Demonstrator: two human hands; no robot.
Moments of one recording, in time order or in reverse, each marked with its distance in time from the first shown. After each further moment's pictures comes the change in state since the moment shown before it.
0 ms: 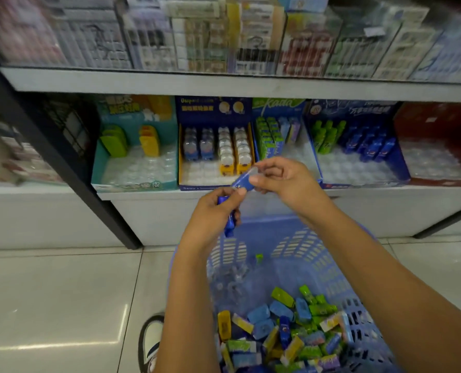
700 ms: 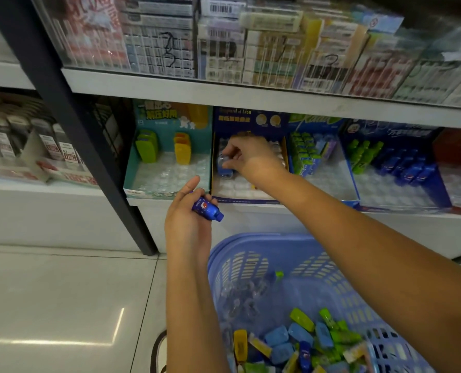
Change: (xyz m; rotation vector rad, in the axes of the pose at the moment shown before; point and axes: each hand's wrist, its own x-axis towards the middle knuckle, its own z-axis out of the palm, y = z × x) left_hand 0.001 0.022 -0.065 -0.700 0.389 0.154; right_hand 0.110 -0.033 0.097 -0.893 -0.102 -0.271
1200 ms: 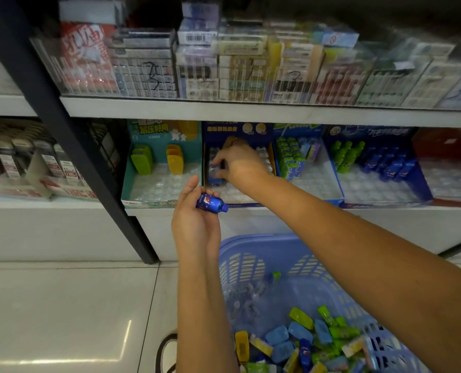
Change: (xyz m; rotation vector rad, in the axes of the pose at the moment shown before) left_hand -0.014 -0.005 0.031 -0.167 0.017 0.015; right_hand -0.009 -0.010 -0.008 -0.175 -0.021 0.036
